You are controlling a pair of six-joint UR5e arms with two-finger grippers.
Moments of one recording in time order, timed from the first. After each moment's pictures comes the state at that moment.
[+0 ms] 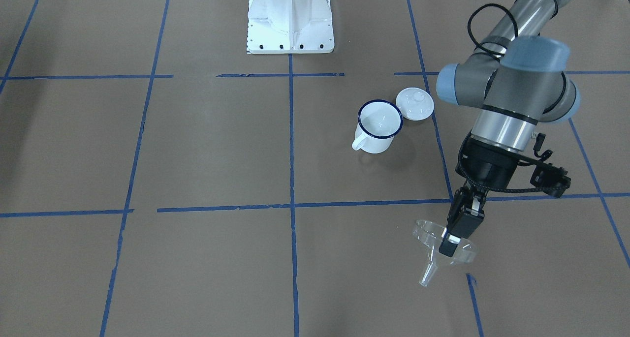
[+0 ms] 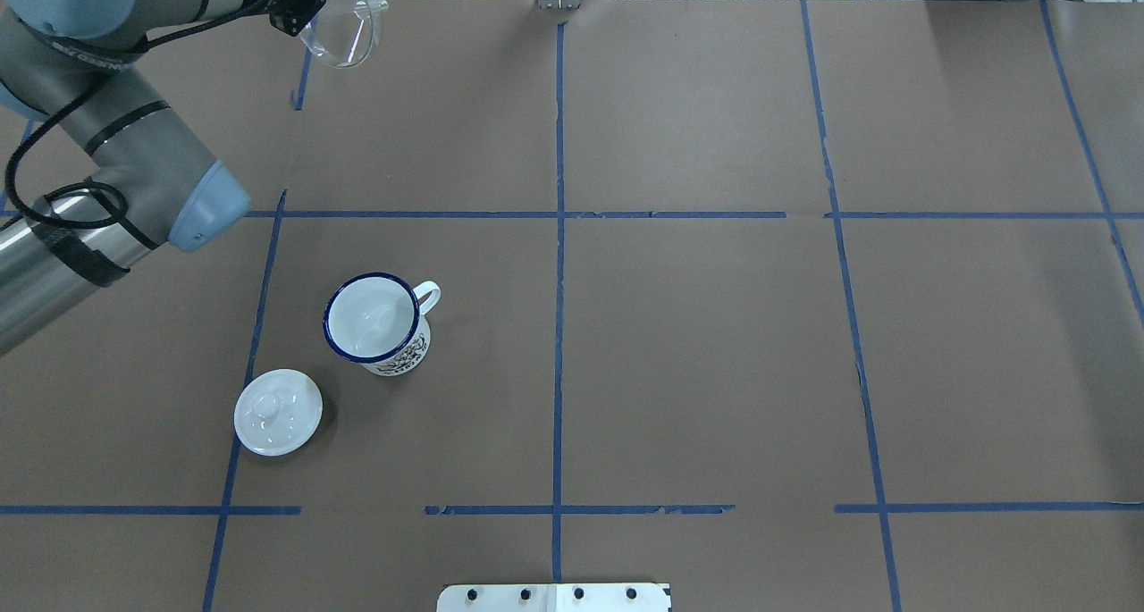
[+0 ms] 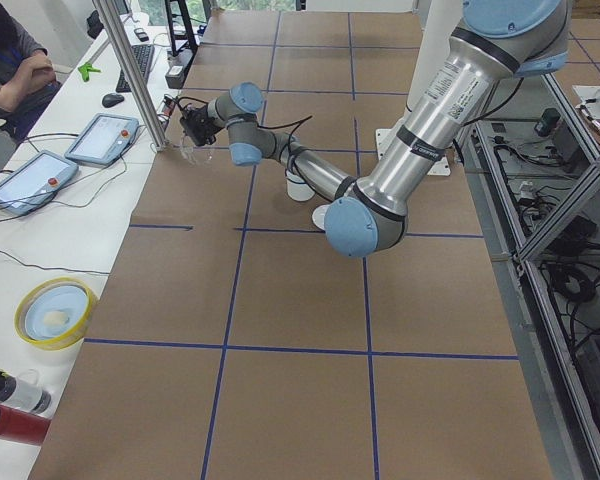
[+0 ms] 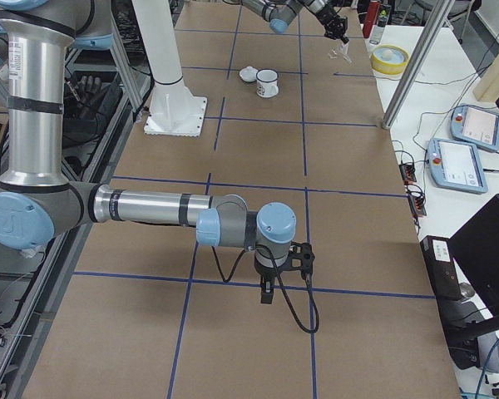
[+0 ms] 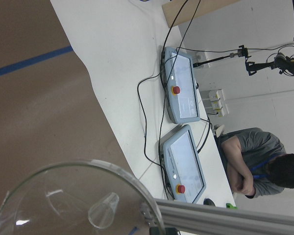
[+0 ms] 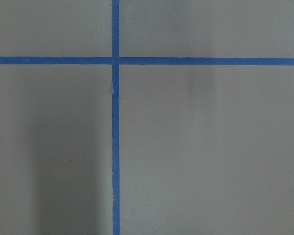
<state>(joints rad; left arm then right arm) -0.95 -2.17 -1.54 -2.36 -1.72 -2.13 1.57 -1.68 1.66 -1.57 2.29 0.01</state>
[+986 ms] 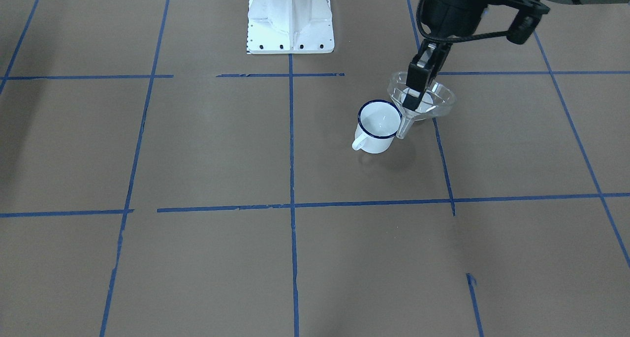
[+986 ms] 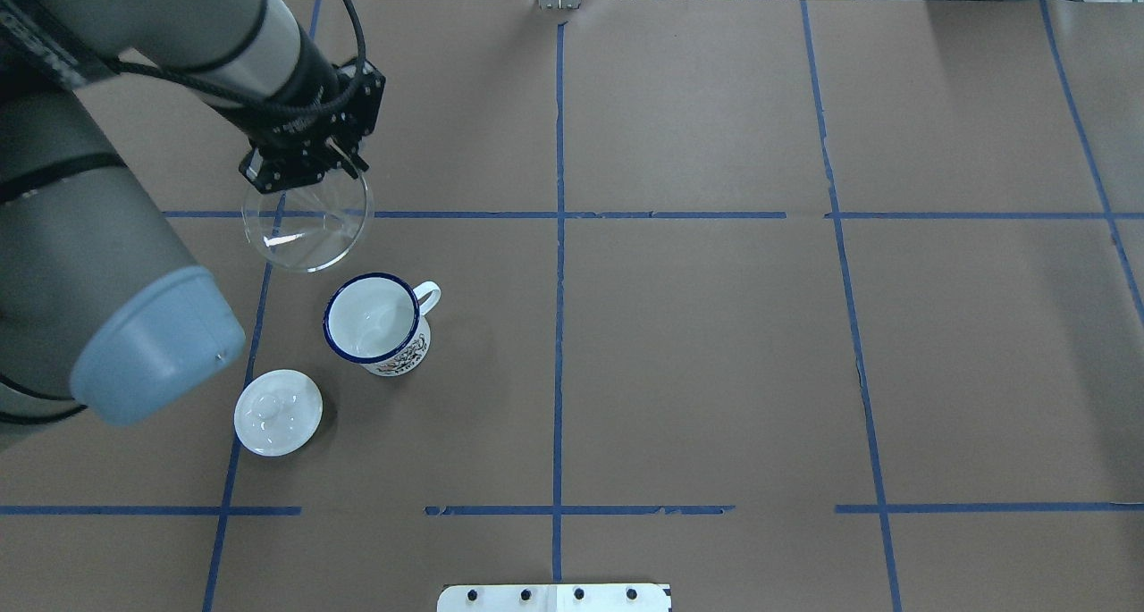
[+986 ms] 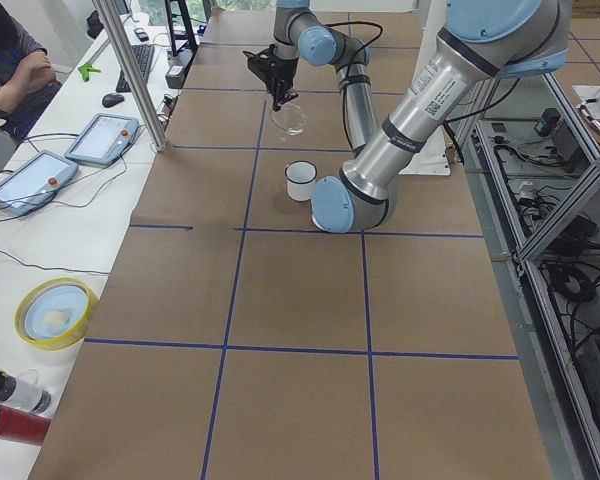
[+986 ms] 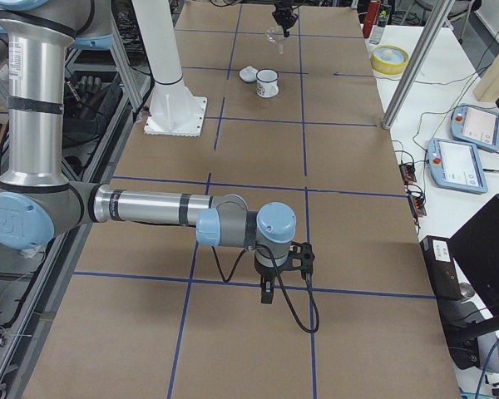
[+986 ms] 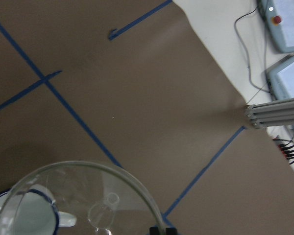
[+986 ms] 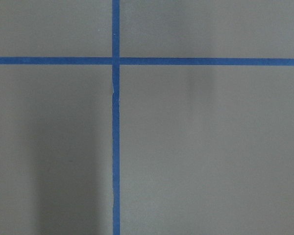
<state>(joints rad) -0.76 -2.30 -2.07 -1.08 -1.96 -1.77 1.57 -1.68 1.66 -1.57 2.29 0.01</state>
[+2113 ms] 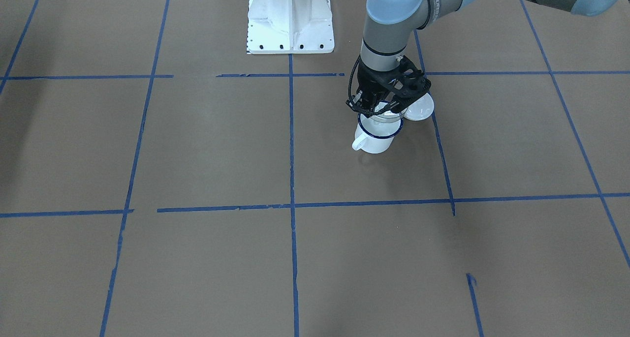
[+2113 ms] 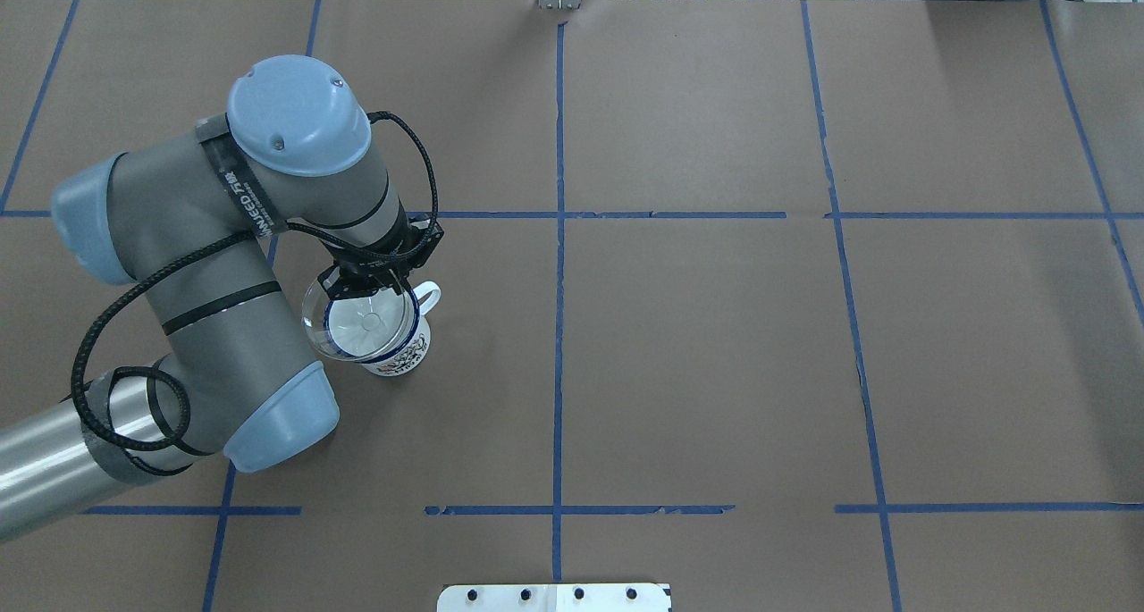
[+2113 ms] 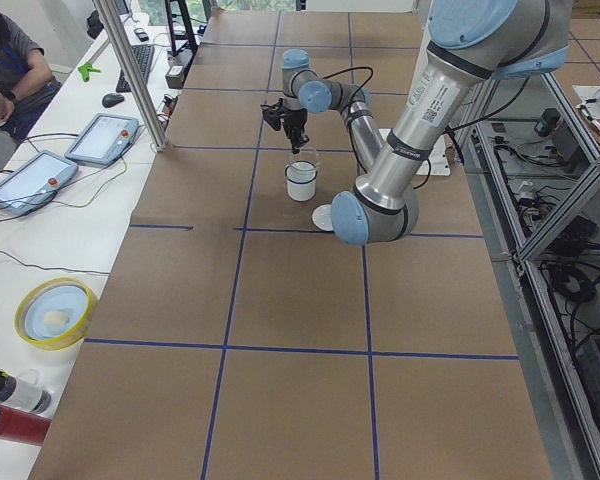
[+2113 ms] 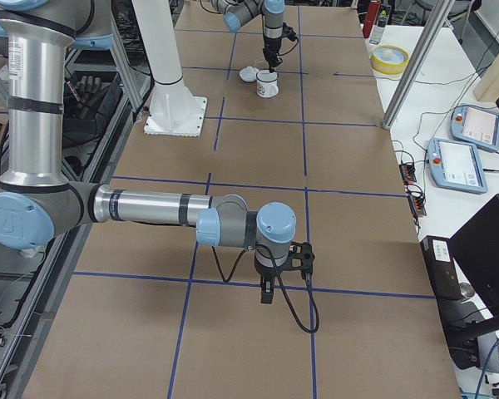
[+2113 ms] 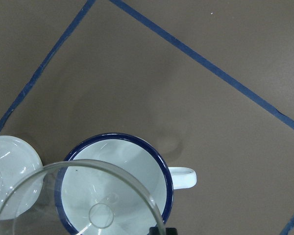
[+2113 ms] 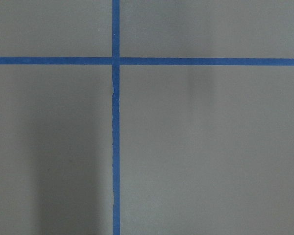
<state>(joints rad) -0.64 -2.20 -1.85 -1.33 -1.96 -1.70 1.57 -1.68 1.66 -1.57 2.29 0.01</state>
